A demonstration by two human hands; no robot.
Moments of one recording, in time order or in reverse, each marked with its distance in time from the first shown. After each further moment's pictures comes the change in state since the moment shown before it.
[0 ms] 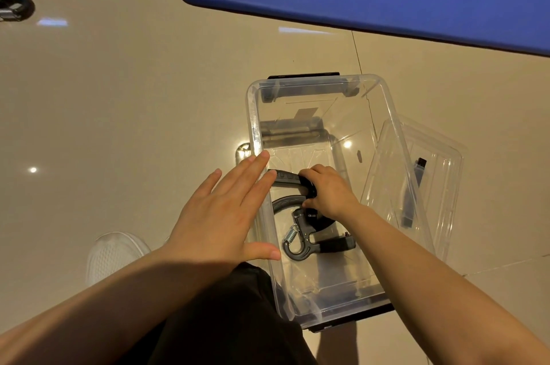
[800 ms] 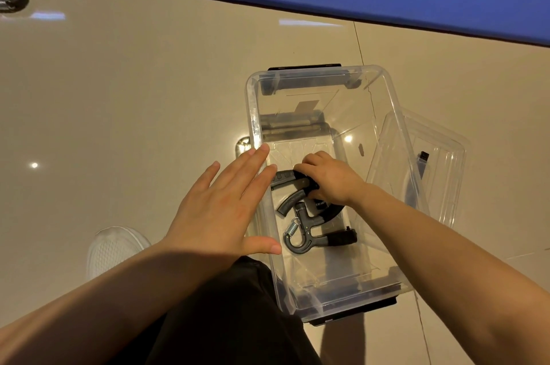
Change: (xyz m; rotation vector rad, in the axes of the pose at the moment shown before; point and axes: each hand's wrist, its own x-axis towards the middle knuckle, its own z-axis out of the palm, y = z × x) left_hand 0.000 -0.002 0.002 0.002 -0.011 0.014; right_hand 0.010 0.006 -0.021 -0.264 -0.109 -0.256
